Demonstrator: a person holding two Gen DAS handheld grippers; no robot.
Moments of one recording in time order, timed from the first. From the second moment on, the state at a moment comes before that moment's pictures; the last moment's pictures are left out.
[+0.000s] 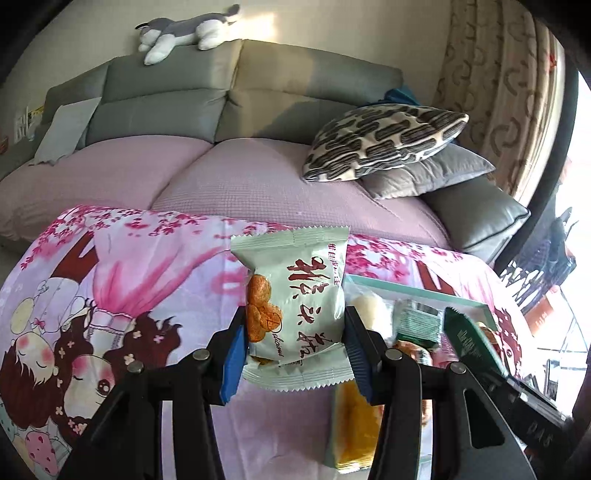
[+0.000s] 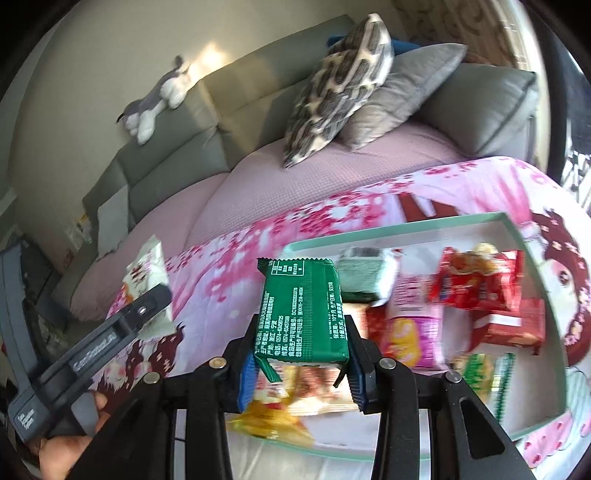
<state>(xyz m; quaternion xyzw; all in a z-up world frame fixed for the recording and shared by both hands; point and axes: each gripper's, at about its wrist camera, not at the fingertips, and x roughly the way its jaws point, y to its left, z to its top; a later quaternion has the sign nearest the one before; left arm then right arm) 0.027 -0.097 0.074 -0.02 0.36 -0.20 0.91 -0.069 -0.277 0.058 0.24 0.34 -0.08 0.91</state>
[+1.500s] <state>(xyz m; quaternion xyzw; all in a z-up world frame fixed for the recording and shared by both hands) -0.019 -0.218 0.045 0.07 0.41 -0.32 0.85 -0.109 -0.353 0.045 0.25 0.36 -0.20 0.87</state>
